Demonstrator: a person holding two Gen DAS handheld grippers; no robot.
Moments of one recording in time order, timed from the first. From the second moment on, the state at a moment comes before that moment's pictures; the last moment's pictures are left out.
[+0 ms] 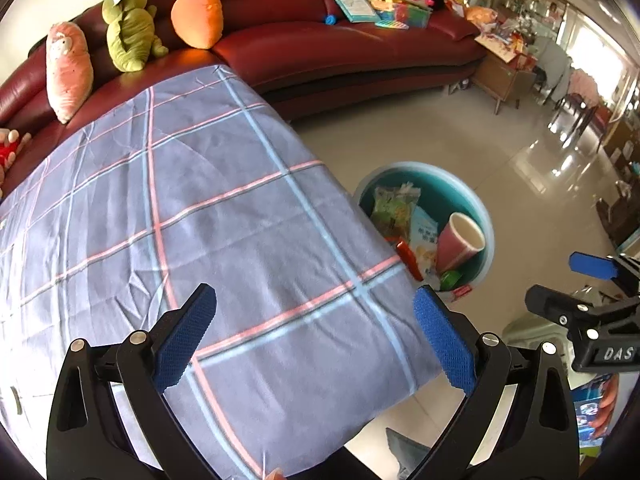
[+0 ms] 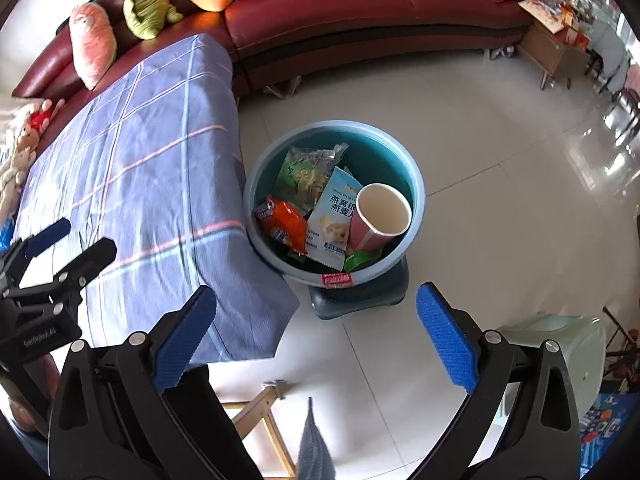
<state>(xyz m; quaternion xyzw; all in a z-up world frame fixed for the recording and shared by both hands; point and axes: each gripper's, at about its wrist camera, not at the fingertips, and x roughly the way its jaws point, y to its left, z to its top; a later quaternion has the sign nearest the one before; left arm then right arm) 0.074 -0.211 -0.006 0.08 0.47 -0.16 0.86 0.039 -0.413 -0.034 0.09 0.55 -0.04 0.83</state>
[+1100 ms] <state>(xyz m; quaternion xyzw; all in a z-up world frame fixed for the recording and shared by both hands) 0.081 -0.196 -0.038 0.04 0.49 -0.13 0.86 0.035 -0.406 -0.073 0.08 0.58 -0.03 0.81</state>
